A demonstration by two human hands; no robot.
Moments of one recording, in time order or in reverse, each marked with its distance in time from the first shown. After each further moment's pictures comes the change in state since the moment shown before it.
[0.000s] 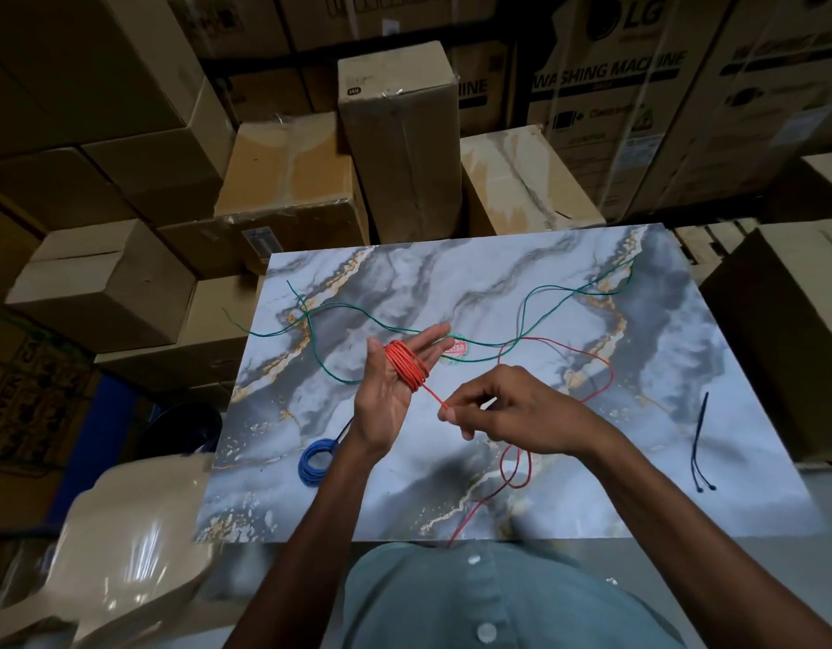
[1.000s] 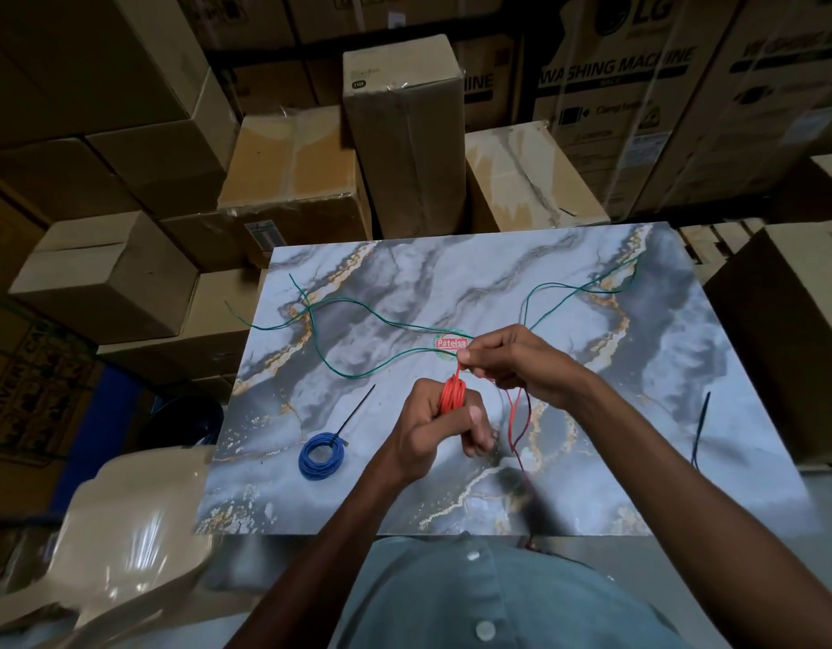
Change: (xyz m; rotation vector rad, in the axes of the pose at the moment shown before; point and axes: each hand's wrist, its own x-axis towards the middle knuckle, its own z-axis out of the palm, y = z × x) left_hand -0.024 -0.018 0.030 0.192 -0.273 -0.028; right_hand 0.043 0.032 -0.025 0.507 0.072 0.122
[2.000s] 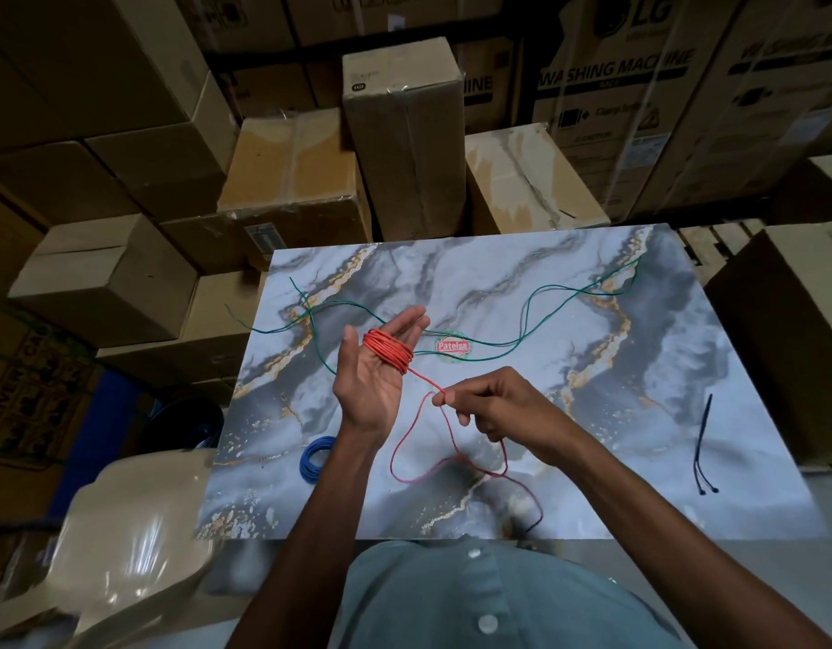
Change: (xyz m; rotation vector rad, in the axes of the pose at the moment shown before) left_hand 0.023 0.001 -0.061 -0.348 0.464 0.093; right_hand -0.026 0.022 0.042 -0.056 0.081 0.000
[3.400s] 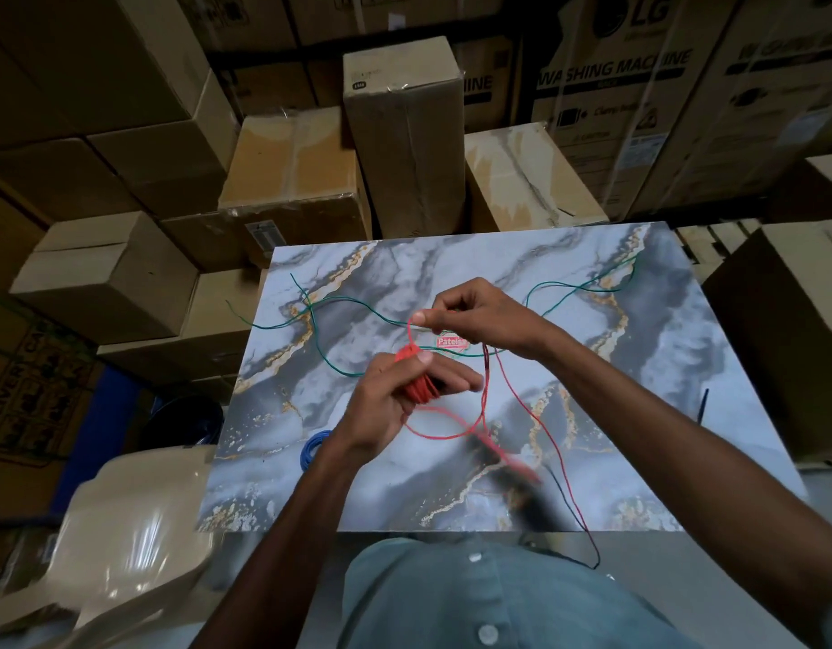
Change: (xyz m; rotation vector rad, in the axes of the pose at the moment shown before) left_hand -0.036 0.027 0.027 0.222 -0.378 -0.089; right_hand 0.059 -0.066 -0.026 -0.224 -0.145 -0.311
